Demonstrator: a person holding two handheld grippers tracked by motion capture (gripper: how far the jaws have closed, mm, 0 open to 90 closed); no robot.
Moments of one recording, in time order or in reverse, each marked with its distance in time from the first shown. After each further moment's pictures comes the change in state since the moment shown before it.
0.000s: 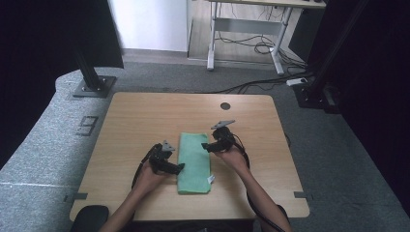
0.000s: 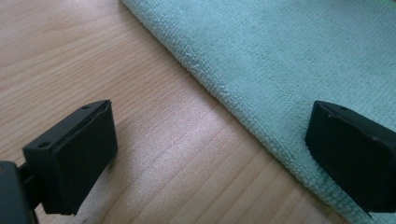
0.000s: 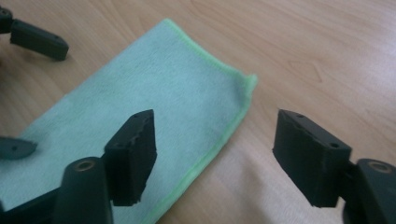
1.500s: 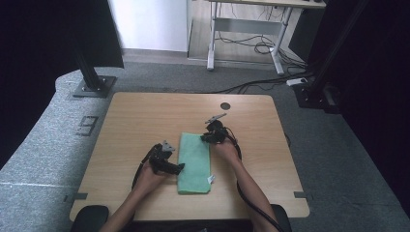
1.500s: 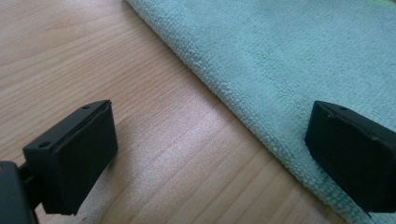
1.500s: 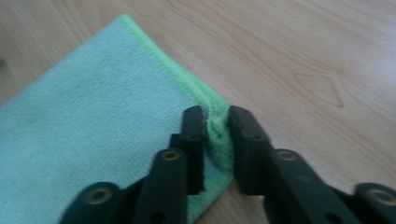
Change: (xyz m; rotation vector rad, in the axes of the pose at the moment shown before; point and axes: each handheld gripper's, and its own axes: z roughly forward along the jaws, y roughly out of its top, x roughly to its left) left arm -0.001 0.000 0.000 -0.003 0.007 -0.010; right arm -0.027 0.014 0.054 0.064 0.036 -0.009
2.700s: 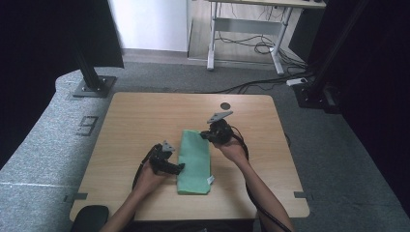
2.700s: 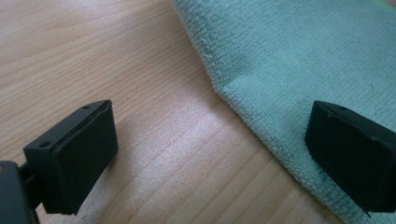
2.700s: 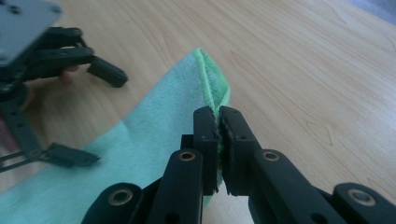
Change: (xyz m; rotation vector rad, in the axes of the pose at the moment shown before) left arm -0.001 0.000 0.000 0.000 0.006 -0.004; right arm 0.040 0.017 -0.080 -0.118 0.067 -0.140
